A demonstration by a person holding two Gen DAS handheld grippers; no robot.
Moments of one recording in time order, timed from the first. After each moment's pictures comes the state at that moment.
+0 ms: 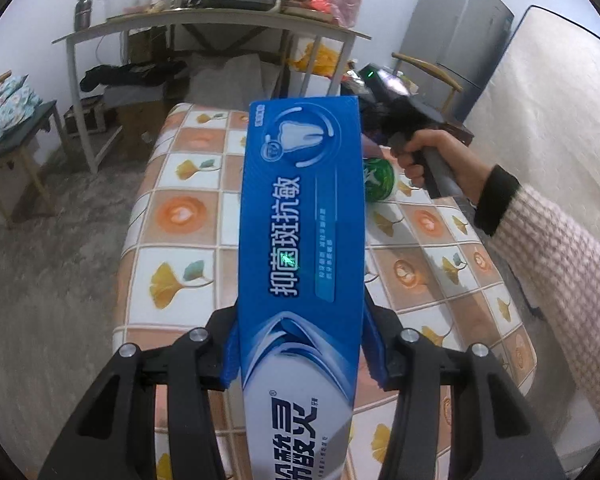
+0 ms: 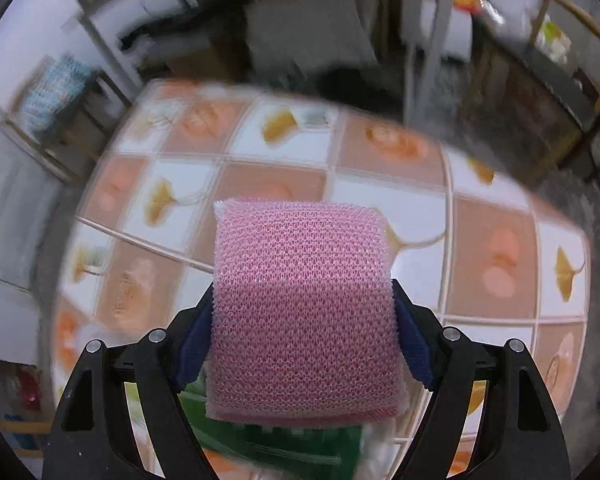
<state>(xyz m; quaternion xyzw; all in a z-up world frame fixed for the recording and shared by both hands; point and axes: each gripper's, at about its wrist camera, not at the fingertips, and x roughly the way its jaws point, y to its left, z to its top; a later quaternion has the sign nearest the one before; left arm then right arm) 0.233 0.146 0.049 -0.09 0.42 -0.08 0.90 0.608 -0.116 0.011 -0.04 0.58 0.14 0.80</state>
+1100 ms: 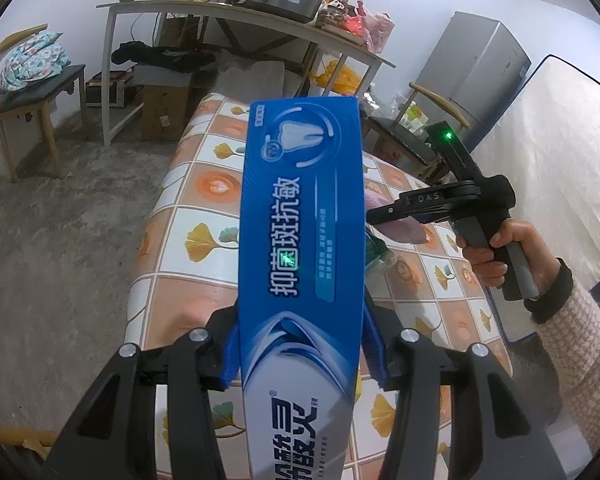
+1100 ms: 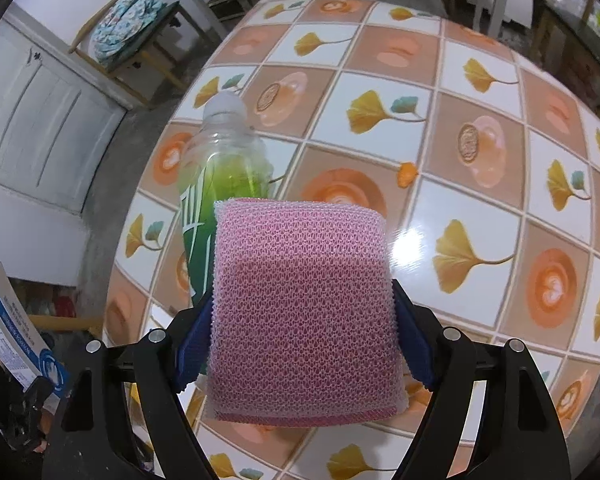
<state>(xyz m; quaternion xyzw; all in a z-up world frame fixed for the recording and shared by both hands) 0.179 0.187 0.047 -0.17 0.39 -0.07 0.90 0.435 -0.105 0.038 -0.03 0.63 0.25 0.74</state>
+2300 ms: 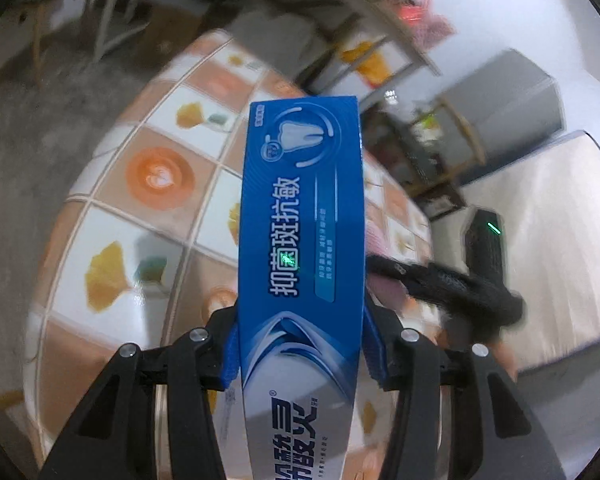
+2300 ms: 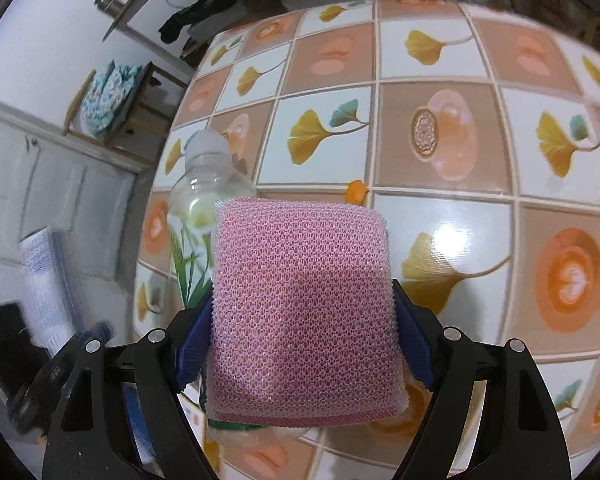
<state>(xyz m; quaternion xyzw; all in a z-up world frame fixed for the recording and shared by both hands) 0.329 0.187 0.006 -0.33 0.47 -0.07 0.82 0.475 -0.147 0.004 0.13 0.63 0.24 0.73</state>
